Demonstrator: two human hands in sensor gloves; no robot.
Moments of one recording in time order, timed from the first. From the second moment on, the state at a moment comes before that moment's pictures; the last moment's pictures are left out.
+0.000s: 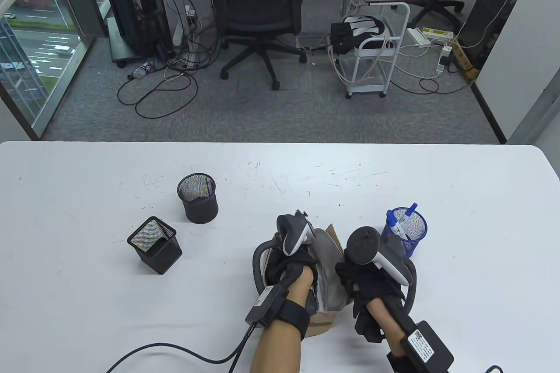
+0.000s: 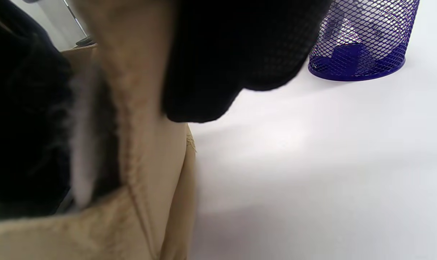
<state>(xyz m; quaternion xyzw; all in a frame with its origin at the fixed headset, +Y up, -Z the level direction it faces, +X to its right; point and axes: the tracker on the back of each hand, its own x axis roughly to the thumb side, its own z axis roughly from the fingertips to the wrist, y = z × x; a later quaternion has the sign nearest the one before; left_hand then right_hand) -0.003 -0.743 -0.401 -0.33 0.20 -0.02 0.92 0.154 -0.696 -0.344 0.00 0.18 0.97 0.17</state>
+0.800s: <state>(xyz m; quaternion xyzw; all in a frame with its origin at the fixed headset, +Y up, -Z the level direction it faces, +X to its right) -0.066 -0.681 -0.396 -0.25 0.00 0.38 0.89 0.153 -0.696 -0.344 0.00 0.18 0.97 0.16</state>
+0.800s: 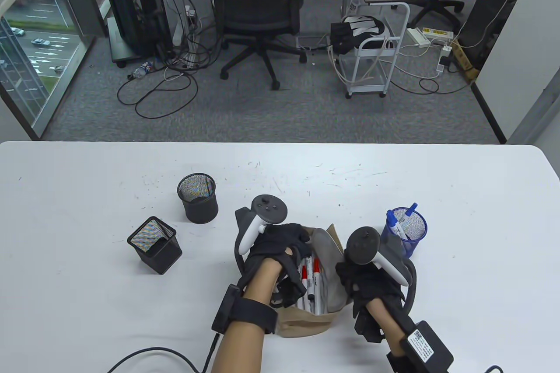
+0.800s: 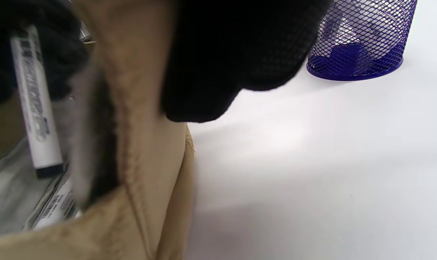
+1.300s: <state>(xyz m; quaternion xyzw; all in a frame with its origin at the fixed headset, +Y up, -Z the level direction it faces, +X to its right) -0.240 -0.578 -0.381 0.01 0.20 0.26 0.94 0.153 -0.696 -0.344 0.00 0.18 0.97 0.17</state>
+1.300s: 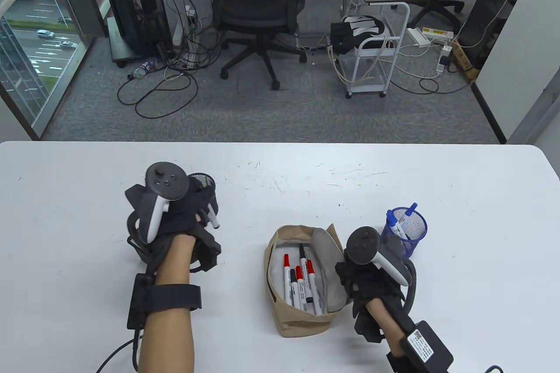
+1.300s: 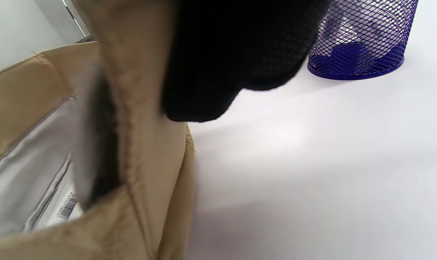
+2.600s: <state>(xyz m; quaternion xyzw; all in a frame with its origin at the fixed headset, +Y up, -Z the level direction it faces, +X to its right) -0.028 -0.687 -0.392 -0.36 0.09 0.19 0.91 0.146 -0.697 -0.342 0.01 0.17 0.97 0.15</state>
